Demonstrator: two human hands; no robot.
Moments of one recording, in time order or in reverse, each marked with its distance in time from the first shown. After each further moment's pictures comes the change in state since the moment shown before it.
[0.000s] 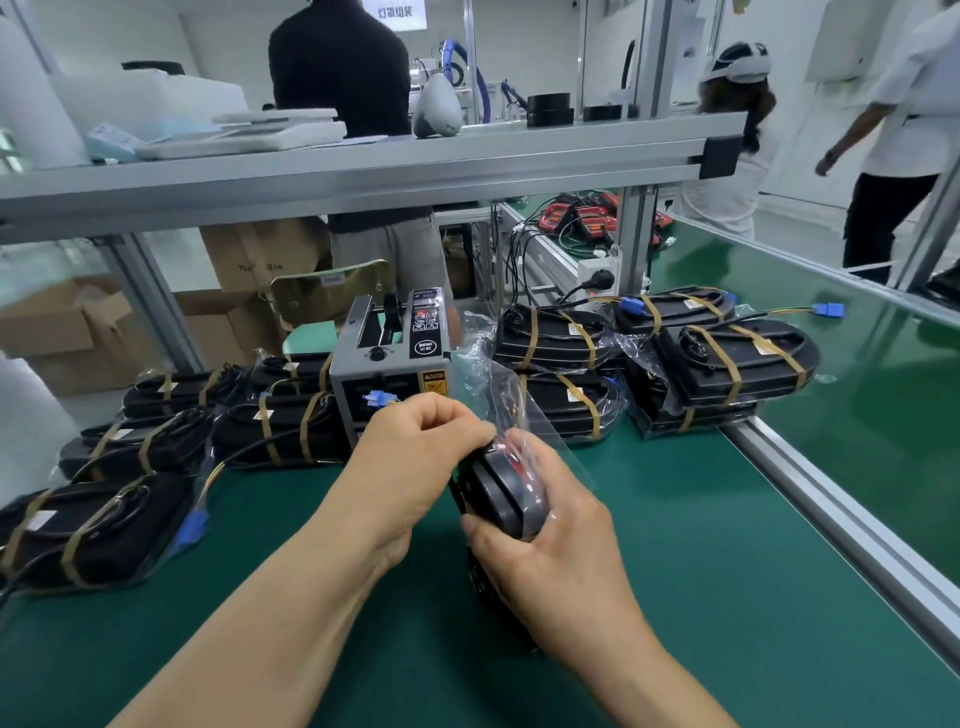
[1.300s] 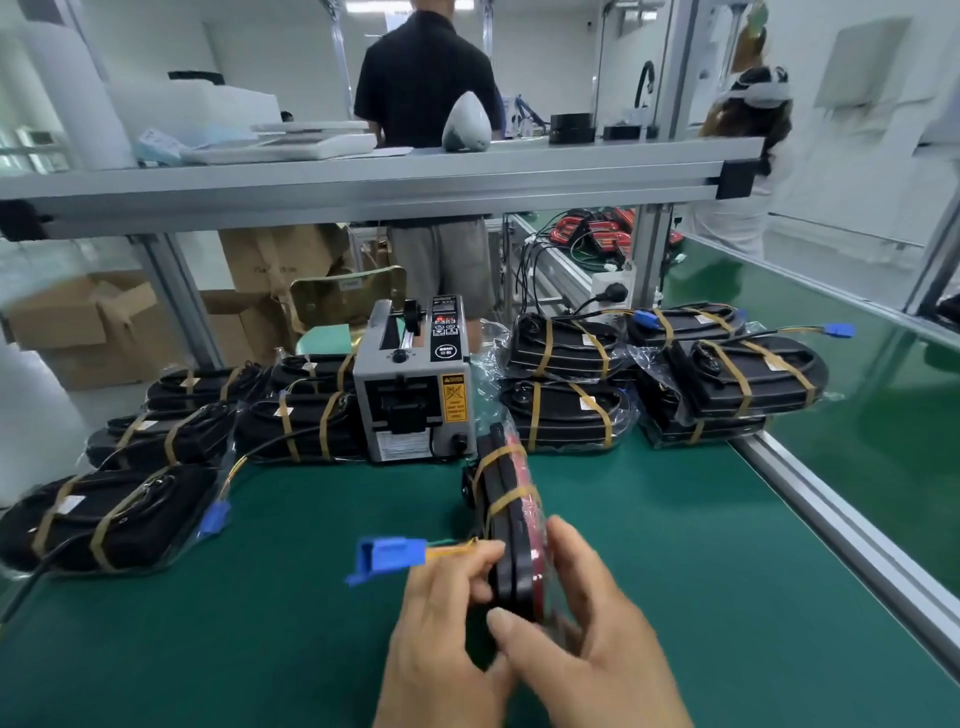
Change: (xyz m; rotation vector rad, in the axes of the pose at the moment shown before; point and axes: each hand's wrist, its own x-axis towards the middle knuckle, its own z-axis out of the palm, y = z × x) left_hand -0.091 -0.094 0.017 0.380 0.246 0.607; right_hand -0.064 0.007 -0.003 0.189 -0.074 0.280
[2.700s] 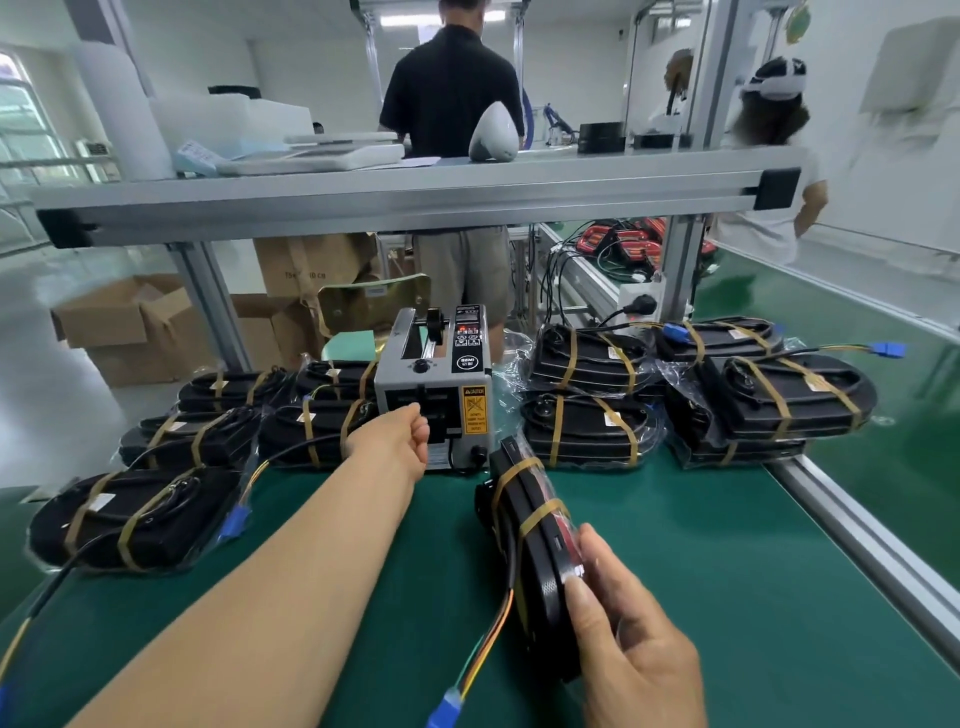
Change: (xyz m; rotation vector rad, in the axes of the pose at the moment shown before) left_hand 0.192 -0.105 0.007 -0.749 0.281 -1.316; right_hand 0.020 0.015 0.012 0.373 0.361 -0.068
